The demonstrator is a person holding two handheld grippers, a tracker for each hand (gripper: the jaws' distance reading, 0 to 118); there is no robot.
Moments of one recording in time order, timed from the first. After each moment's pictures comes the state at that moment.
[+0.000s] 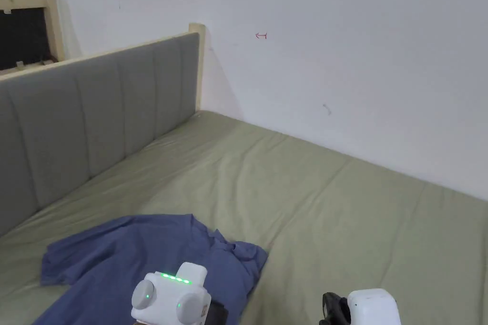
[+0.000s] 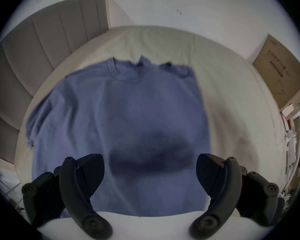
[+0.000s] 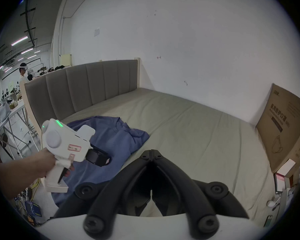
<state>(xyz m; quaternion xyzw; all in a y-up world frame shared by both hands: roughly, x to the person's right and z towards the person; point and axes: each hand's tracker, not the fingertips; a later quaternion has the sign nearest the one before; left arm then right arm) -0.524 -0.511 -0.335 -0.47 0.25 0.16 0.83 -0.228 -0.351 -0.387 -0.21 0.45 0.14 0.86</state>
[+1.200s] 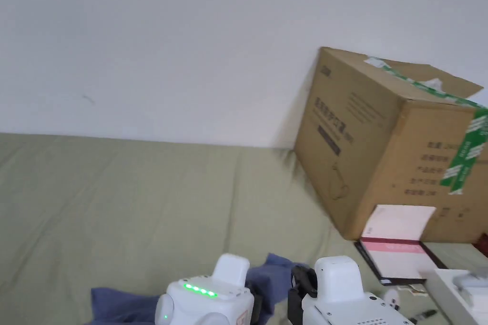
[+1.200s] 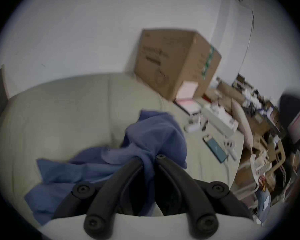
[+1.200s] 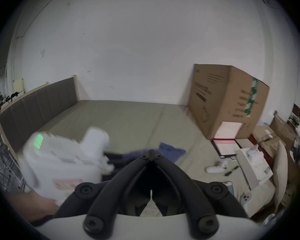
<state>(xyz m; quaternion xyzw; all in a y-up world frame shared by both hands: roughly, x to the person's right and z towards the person) -0.065 -0.403 -0.483 -0.34 -0.13 0.07 0.93 0.112 -0.288 -0.416 -0.21 0.21 0.07 0.95</state>
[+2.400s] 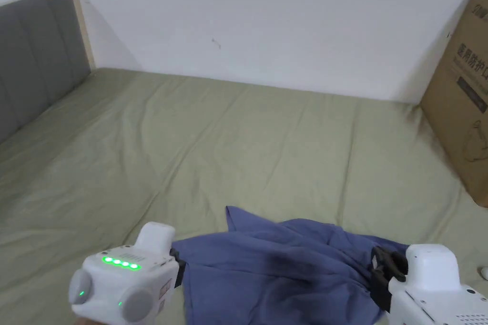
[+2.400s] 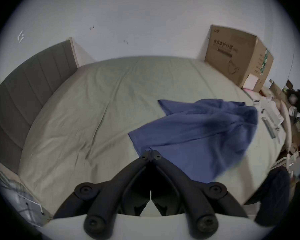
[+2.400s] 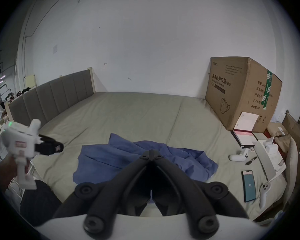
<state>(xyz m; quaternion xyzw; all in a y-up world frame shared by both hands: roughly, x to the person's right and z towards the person) -0.329 -0.431 -0.286 -0.39 0.14 0.05 0.91 0.045 -0.342 -0.365 -0.23 0.28 0.08 0.93</state>
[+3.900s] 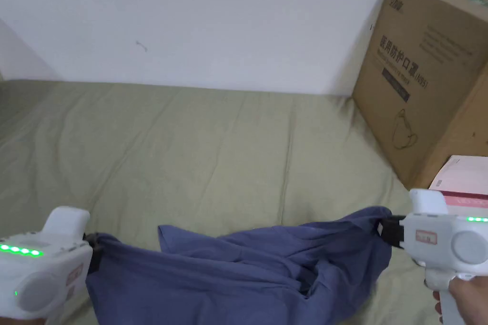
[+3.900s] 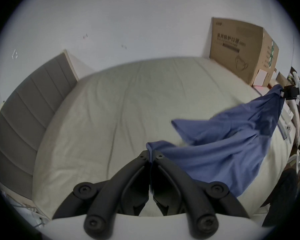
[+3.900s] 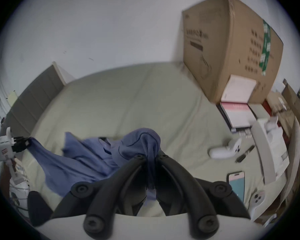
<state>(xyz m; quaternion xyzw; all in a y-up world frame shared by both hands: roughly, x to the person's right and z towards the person) -0.343 -0.359 -0.333 -0.36 0.14 0.00 0.92 0.149 -0.337 -0.575 -0.38 0.24 0.03 0.90</state>
